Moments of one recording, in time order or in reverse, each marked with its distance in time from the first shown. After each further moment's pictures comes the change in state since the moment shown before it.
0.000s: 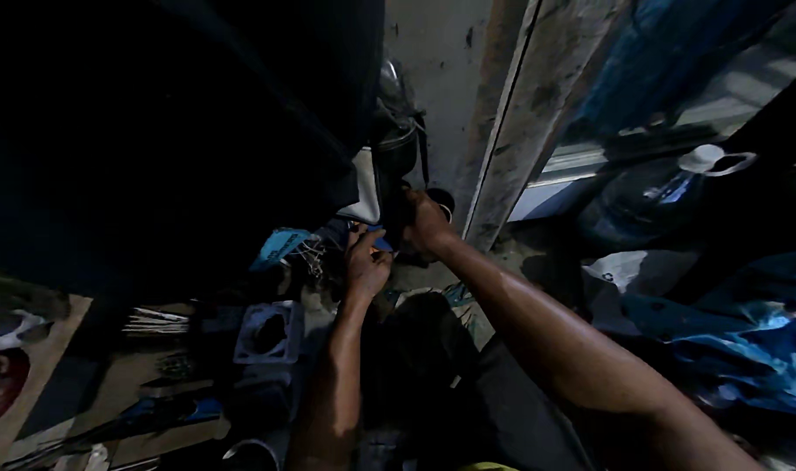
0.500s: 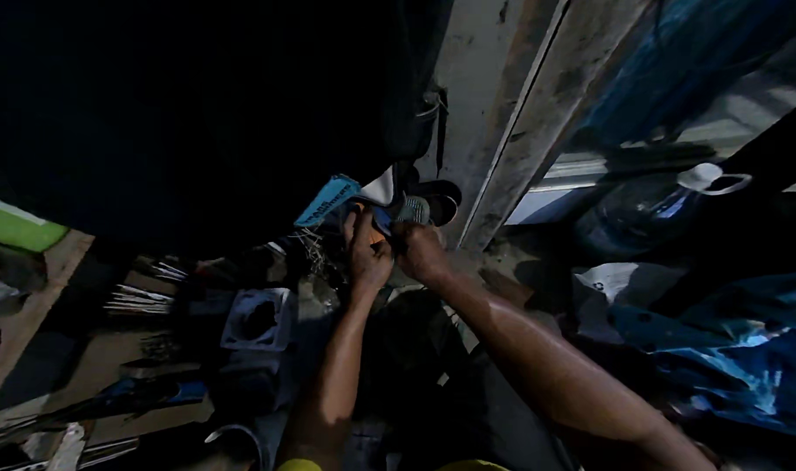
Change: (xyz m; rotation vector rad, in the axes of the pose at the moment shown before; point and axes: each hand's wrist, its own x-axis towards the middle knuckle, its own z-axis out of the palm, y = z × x) left_hand -0.004 -0.005 0.017 -0.069 0.185 0.040; right_hand -0.036 0.007 0.036 -0.148 -0.037 -0.129
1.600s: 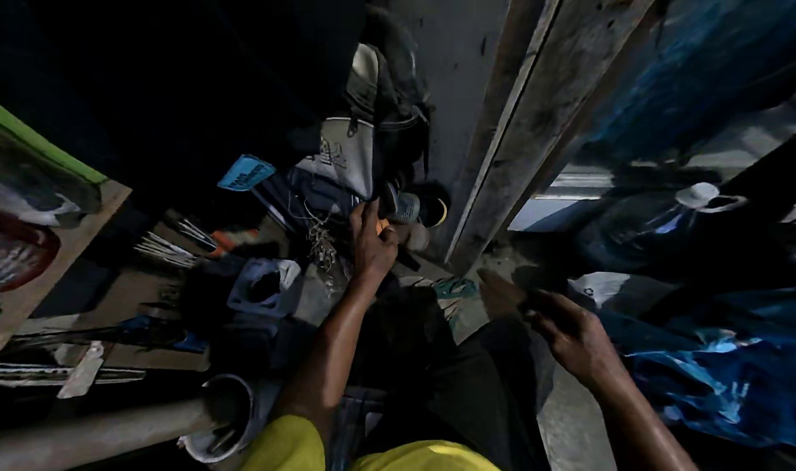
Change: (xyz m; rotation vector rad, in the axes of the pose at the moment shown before) left_hand -0.042 0.010 0.003 0.102 0.114 -0.021; right_hand -0.237 0.103 -0.105 0.259 0.099 0.214
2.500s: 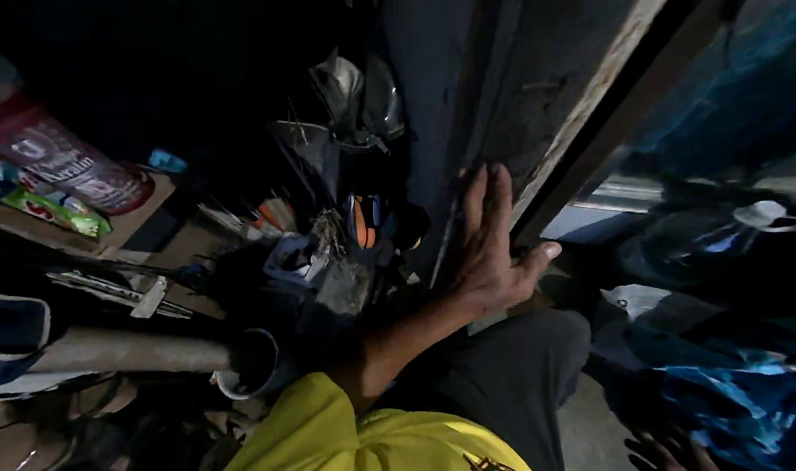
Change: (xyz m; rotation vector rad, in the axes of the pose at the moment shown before) left_hand -0.104 0.148 -0.054 -0.124 -0.028 0.369; right_hand -0.179 0.144 -0.032 0.286 0.290 0.660
